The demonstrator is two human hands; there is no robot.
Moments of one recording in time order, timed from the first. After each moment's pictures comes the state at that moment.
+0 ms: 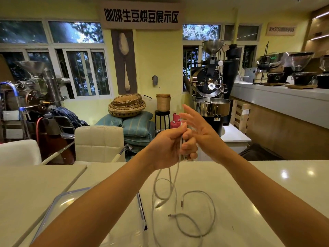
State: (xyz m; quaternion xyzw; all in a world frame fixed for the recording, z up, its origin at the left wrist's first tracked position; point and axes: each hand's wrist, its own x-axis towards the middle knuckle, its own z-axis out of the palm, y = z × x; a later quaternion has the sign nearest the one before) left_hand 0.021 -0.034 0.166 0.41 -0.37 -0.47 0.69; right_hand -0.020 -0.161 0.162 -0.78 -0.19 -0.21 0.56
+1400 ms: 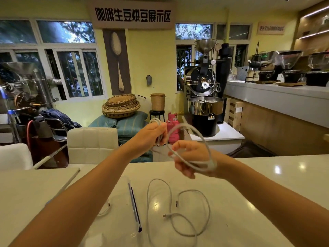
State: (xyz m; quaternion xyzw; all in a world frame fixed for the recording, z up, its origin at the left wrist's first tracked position) left_hand 0.055 -0.023 0.172 0.76 -0.42 -0.08 0.49; right_hand -0.044 -0.161 0.149 -0.73 -0.10 0.09 0.67
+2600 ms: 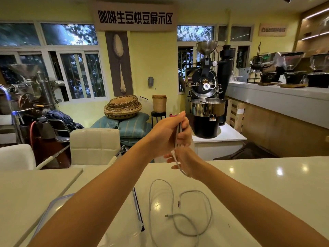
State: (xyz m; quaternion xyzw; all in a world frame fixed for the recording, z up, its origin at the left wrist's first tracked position) left_hand 0.026 -0.048 0.186 0.51 -0.40 -0.35 0.68; right_hand 0.005 -0.136 0.117 -0.72 0.06 -0.05 0.69
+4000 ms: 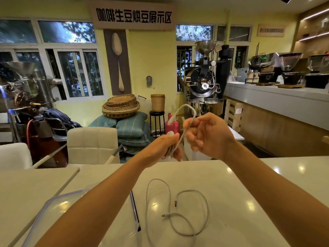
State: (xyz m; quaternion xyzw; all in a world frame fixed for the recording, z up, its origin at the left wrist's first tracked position) left_hand 0.056 -0.045 0.140 0.73 -0.42 -0.18 0.50; right_hand -0.042 -0.179 0.181 -0.56 -0.13 0.00 0.81
